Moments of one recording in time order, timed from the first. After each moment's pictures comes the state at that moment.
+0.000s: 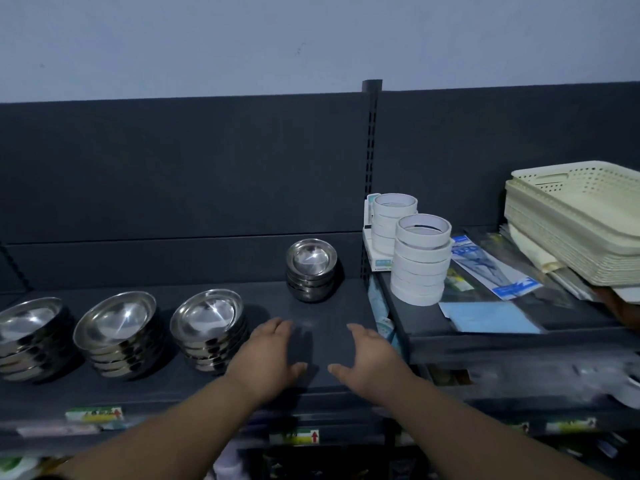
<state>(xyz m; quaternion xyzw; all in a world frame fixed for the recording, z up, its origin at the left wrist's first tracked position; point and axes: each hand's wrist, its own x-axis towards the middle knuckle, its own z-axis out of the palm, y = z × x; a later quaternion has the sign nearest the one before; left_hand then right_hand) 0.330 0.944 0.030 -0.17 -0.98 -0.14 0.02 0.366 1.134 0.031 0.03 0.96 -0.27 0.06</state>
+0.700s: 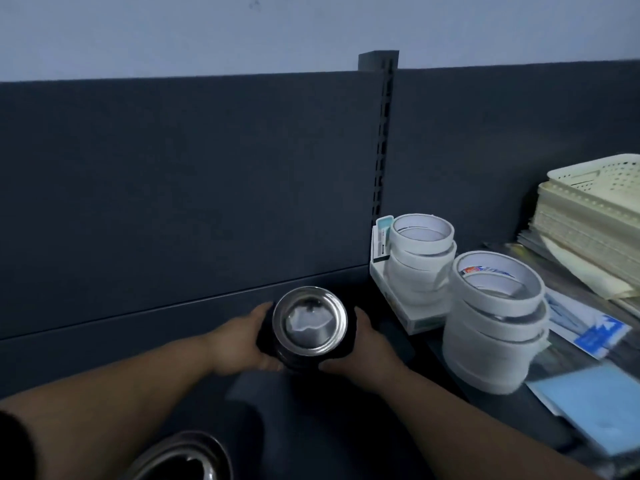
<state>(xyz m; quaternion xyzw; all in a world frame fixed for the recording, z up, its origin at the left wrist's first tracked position) 0.070 0.923 0.060 -0.28 -0.92 -0.17 -0.21 0.182 1.123 0.040 0.18 0.89 -0.42 0.03</state>
